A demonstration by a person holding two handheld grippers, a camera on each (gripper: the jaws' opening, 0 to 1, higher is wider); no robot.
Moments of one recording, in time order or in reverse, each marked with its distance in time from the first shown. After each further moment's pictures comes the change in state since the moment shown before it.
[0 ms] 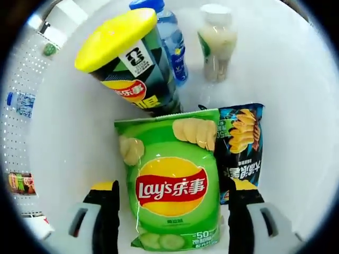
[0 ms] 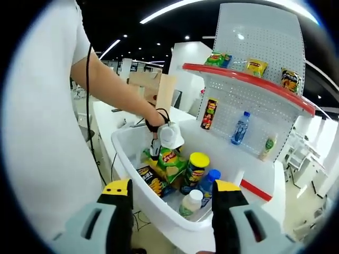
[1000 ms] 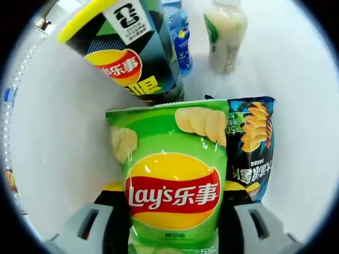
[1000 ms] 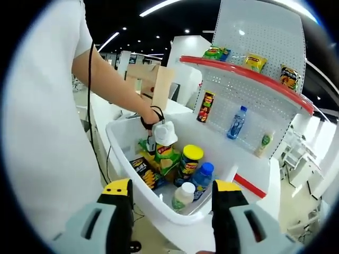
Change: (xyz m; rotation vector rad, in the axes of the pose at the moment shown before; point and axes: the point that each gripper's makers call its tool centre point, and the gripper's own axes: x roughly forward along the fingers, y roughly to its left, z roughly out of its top) left arm 0.020 0.004 -0.005 -0.026 0.008 0.017; right arm 0.002 -0.017 -0.011 -0.036 0.066 -0.021
